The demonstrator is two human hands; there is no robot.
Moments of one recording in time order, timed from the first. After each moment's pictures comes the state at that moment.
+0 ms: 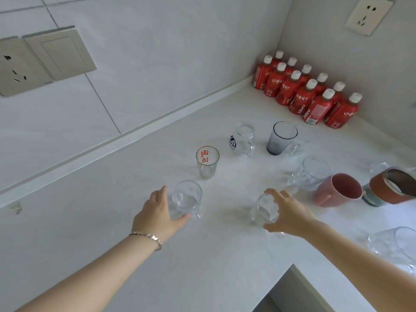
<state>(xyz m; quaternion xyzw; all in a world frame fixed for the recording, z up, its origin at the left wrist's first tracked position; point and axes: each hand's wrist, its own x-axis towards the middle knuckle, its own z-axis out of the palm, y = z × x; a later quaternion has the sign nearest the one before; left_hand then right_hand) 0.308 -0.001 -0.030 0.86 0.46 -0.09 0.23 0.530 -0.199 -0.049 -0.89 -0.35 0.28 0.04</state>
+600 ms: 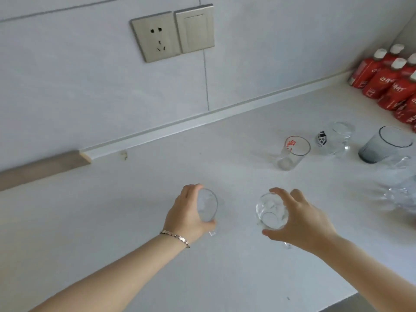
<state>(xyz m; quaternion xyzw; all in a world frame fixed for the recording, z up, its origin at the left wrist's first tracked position) 0.169 0.010 -0.046 0.80 0.50 0.07 0.33 0.375 -0.113 -0.004 -0.83 -0.48 0.27 0.03</state>
